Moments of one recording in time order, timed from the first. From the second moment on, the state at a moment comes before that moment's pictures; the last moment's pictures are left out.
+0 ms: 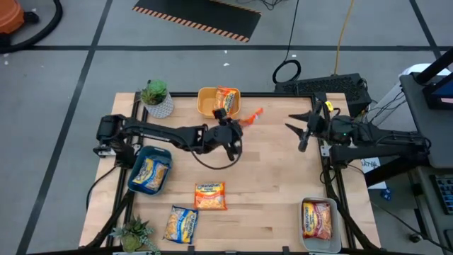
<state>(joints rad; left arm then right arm) -0.02 1.76 1.32 -0.03 -0.69 0.30 -0.04 0.52 0.61 -0.36 0.41 -0.11</state>
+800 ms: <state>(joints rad) 0.34 1.74 1.30 -0.14 -0.50 0.16 -0.04 0.47 0.61 -0.43 0.42 -0.12</state>
